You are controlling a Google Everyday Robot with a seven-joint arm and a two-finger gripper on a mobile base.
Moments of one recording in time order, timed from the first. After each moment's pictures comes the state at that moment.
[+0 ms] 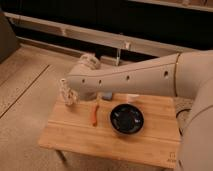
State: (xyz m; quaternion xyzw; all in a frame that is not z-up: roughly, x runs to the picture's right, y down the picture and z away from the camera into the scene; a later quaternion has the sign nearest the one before) arm -0.082 0.058 0.692 -0.18 0.11 0.71 0.67
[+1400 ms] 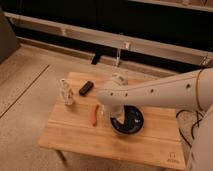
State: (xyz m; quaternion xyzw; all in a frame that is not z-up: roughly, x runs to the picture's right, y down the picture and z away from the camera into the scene) arm 0.037 0.153 0.738 -0.18 0.22 0.76 0.59
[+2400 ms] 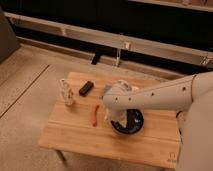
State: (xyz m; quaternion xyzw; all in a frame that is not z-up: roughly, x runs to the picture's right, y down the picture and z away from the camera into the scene) arm 0.064 0.186 0.772 -0.19 0.26 0.74 0.60
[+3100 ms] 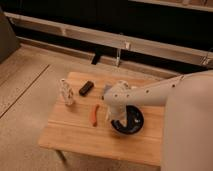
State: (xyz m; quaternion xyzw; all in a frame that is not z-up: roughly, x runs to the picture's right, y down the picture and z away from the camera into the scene) arm 0.055 0.200 0.815 -0.23 0.27 0.71 0.60
